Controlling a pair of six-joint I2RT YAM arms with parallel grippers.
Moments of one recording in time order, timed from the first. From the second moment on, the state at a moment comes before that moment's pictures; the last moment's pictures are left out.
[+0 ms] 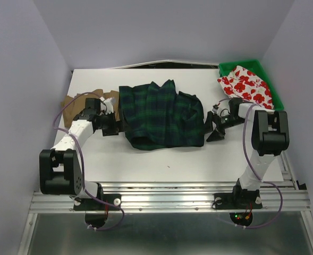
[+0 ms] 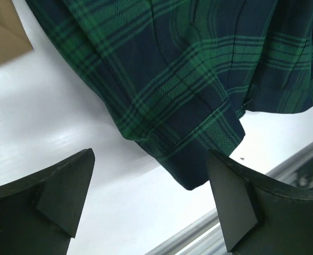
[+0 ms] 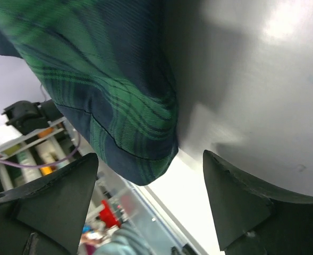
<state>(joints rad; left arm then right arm) -0.05 1.40 0.92 -0.50 0.54 -0.17 -0.06 1.91 1.18 -0.81 -0.90 -0.03</state>
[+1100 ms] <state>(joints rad) 0.10 1.33 0.76 -0.47 0.66 -0.35 -0.03 1.79 1.10 -0.75 -1.02 0.04</state>
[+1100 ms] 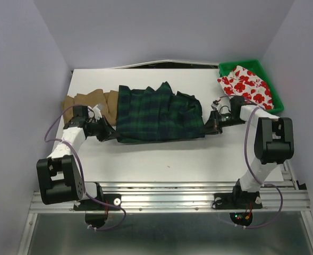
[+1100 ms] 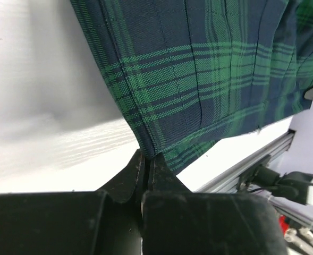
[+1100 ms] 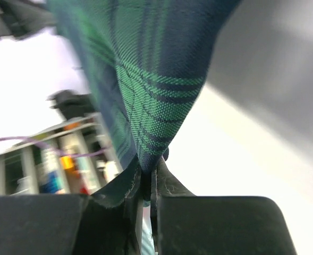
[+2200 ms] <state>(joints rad) 0.12 1.05 1.23 -0.47 0.90 -0.69 -0.16 1.37 1.39 -0.13 -1.22 1.03</state>
